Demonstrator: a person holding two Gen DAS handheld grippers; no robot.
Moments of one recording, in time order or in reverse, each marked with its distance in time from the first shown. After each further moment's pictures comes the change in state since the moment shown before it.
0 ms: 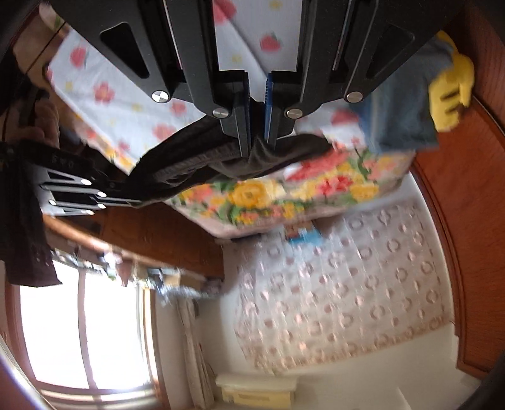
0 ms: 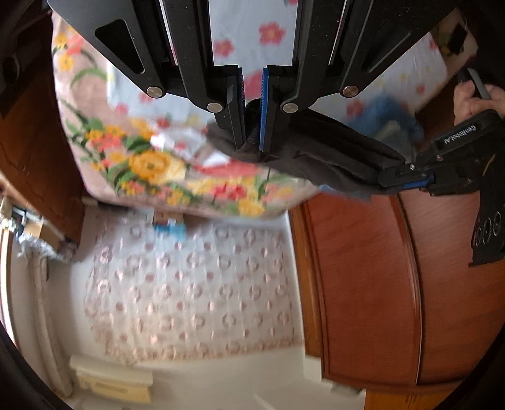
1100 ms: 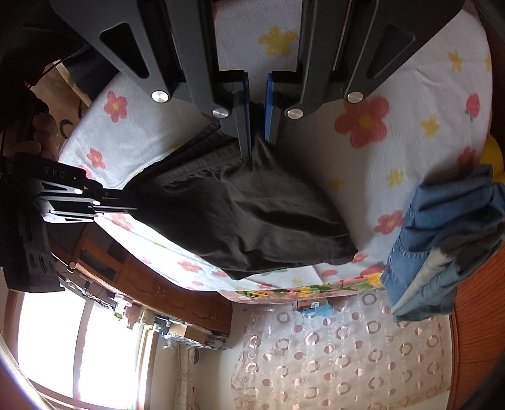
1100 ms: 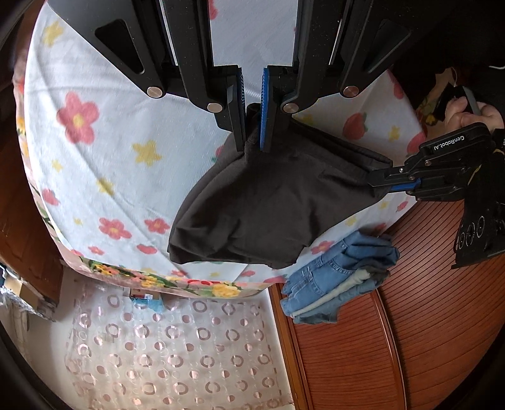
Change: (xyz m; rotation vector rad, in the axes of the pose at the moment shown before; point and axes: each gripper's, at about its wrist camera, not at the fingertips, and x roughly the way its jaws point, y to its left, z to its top) left arm -0.021 -0.038 -0.169 -0.140 0.209 -0.092; right arm -0.004 0.008 -0.091 0.038 0.254 0.104
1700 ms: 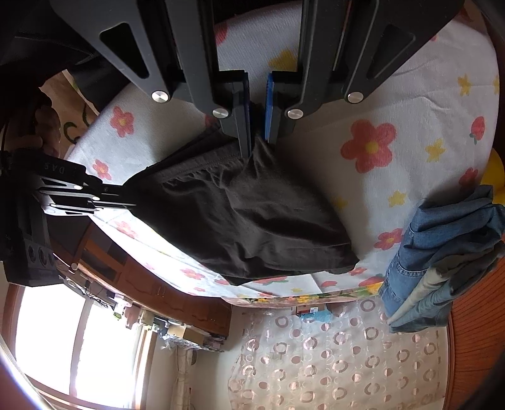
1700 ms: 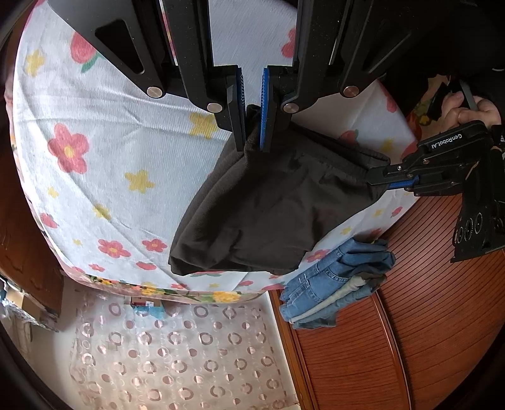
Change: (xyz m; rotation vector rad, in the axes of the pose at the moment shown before) left arm -0.004 -0.001 -0.016 -0.015 0.010 -0.012; right arm 0.017 -0.013 -0.004 0.030 0.005 0.023
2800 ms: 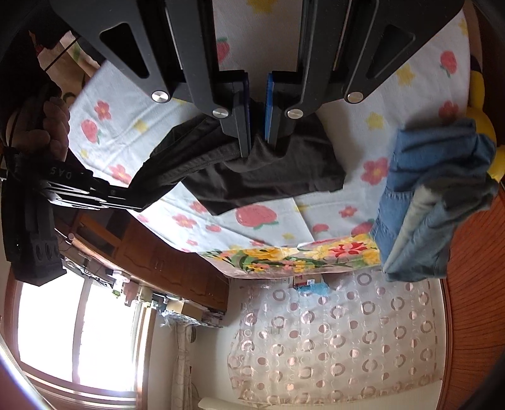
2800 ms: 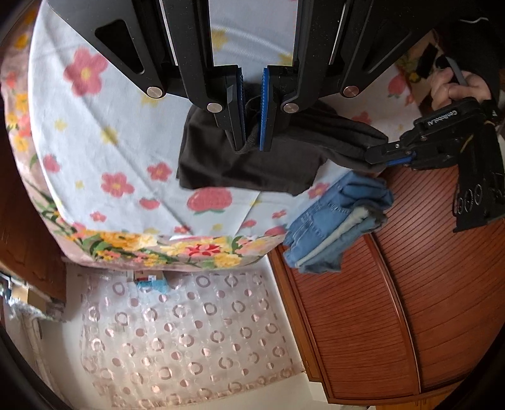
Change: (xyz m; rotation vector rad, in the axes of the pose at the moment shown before) left arm 0.000 0.026 0.081 0.016 -0.110 0.019; right arm 0.030 -0.021 0.059 0.052 -0.149 0.009
